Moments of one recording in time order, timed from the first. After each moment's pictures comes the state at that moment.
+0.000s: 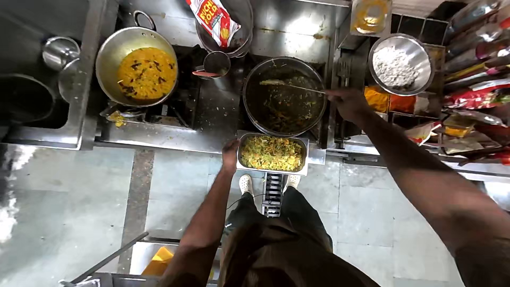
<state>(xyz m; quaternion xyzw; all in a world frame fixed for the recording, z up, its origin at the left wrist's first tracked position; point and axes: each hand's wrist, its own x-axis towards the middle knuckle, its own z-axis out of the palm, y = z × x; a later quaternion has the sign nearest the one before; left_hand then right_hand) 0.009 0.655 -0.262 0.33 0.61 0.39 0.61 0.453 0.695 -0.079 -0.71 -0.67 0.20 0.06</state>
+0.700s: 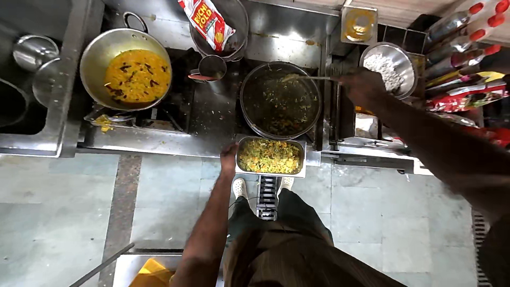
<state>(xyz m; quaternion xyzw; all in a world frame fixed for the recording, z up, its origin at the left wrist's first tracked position) 0.012 0.653 -0.267 0.32 0.59 0.41 0.61 0.476 0.730 -0.027 -0.69 -0.72 0.03 -0.07</state>
